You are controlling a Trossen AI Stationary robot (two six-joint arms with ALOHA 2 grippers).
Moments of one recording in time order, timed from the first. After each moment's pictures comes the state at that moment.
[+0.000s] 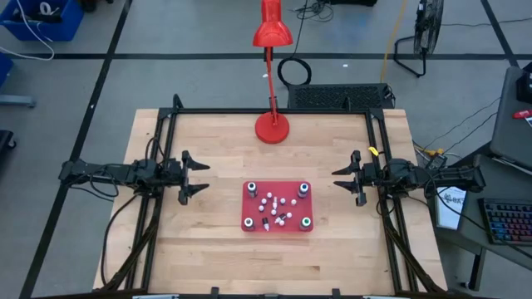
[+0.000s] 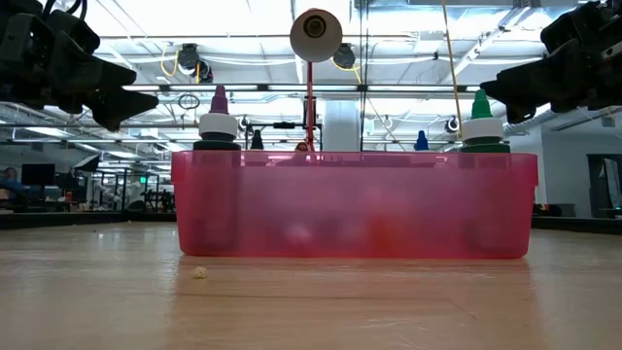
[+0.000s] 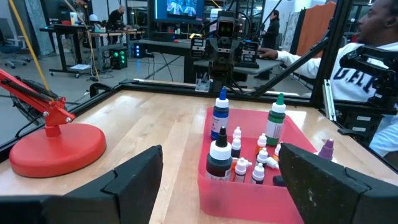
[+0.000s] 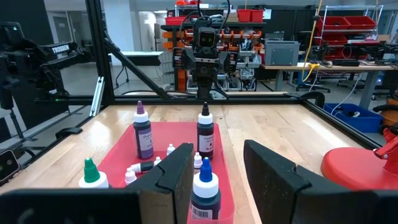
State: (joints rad) left arm -0.09 0.11 0.01 0.08 -0.14 -0.08; right arm 0.04 0.08 0.02 0.08 0.02 0.01
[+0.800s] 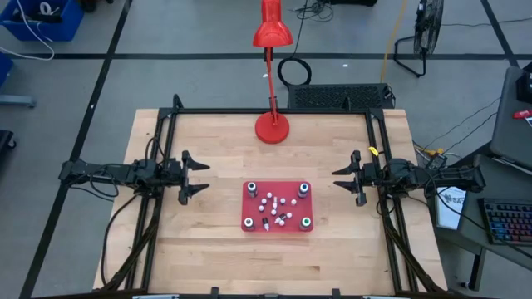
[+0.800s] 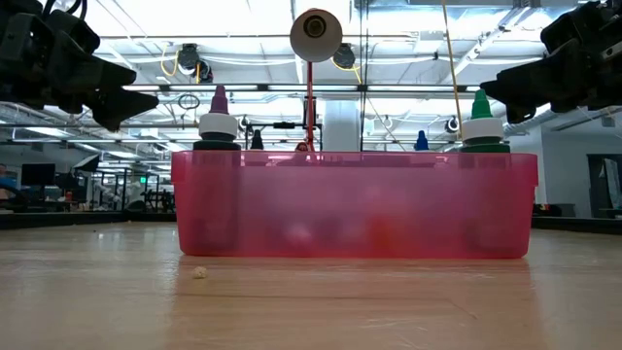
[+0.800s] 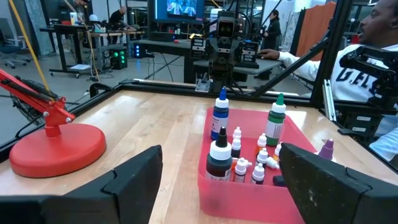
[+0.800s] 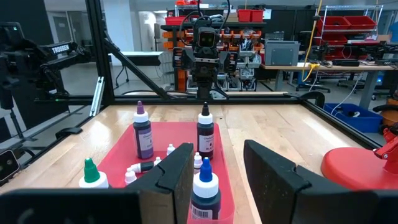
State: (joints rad) left arm -0.09 0.11 0.01 0.08 -0.14 -0.08; right arm 0.04 0.08 0.01 0.08 0.02 0.01
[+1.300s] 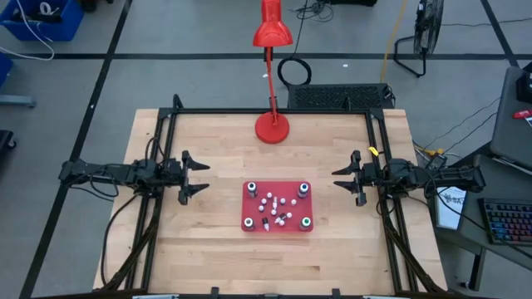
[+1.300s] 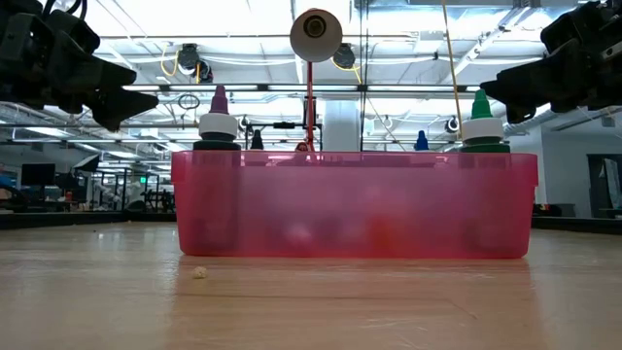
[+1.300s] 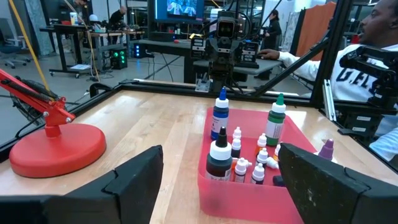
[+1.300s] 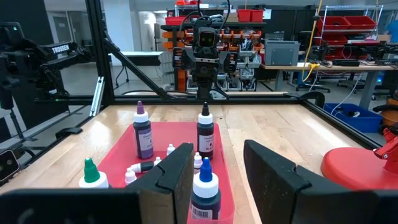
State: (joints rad) left arm -0.09 0.11 0.01 0.08 -0.14 -0.08; right arm 0.04 0.08 0.01 0.08 0.02 0.01
